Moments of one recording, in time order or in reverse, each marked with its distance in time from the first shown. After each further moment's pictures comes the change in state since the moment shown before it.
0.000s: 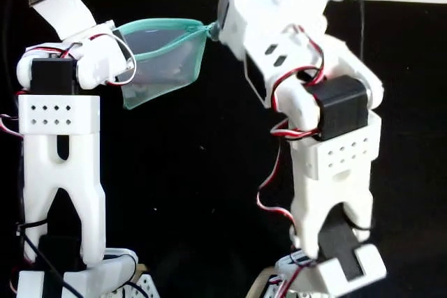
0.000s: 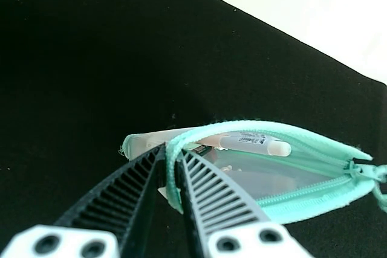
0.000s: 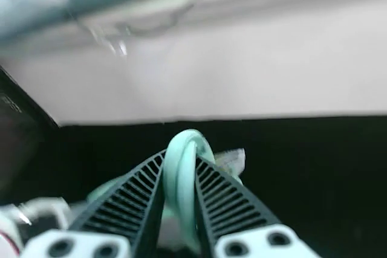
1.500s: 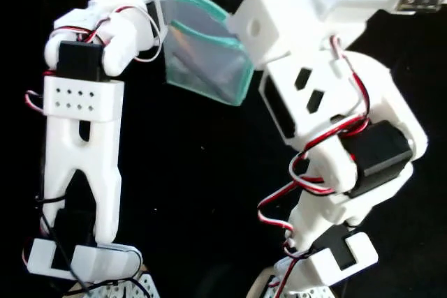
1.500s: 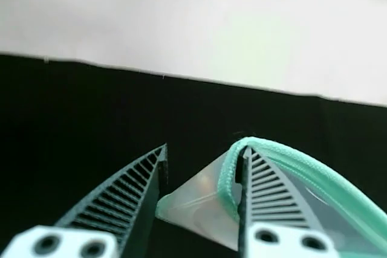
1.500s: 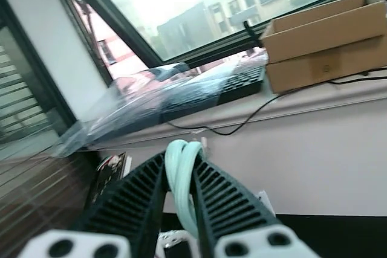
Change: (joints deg) left arm 4.7 -2.0 -15.6 -9.5 -11.3; right arm -4.2 2.6 -21.7 -1.0 -4.4
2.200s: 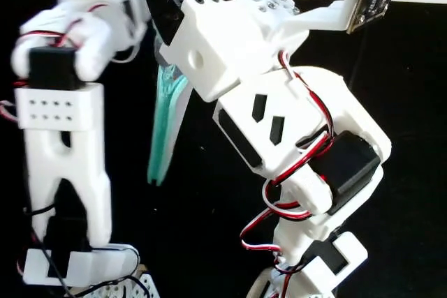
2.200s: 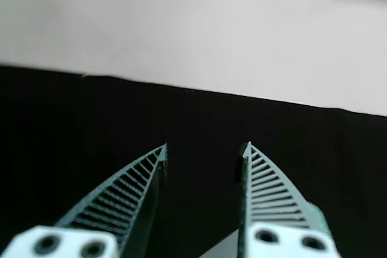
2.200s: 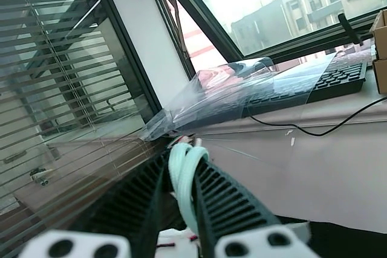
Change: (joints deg) left arm -6.3 -2.0 -3.1 6.1 -3.7; right arm -13.3 0.1 0.1 -6.5 0.0
